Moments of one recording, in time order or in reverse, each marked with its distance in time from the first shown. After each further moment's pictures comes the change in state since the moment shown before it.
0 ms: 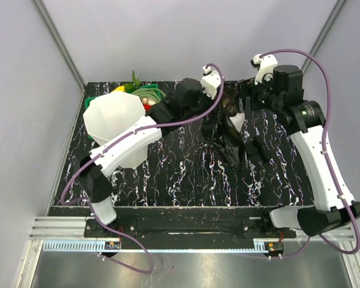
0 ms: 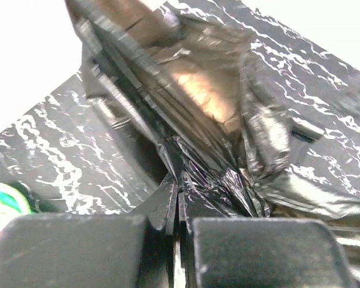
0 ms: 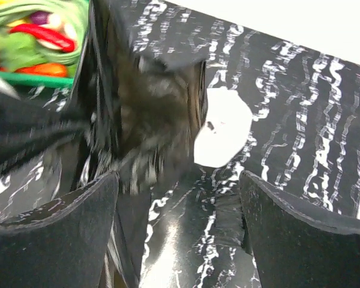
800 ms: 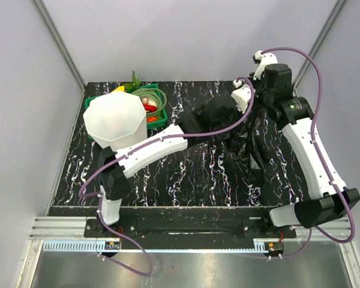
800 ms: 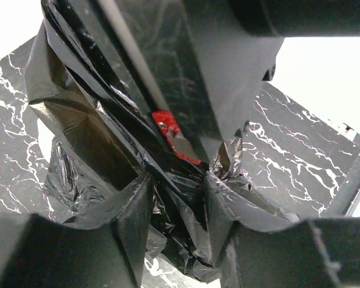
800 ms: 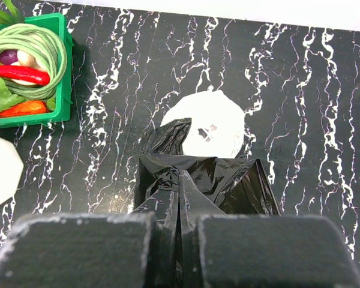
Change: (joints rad) left arm -0.173 0.158 0.172 0.002 -0.043 -0.179; right arm -0.004 0.051 -0.057 0.105 0.092 0.155
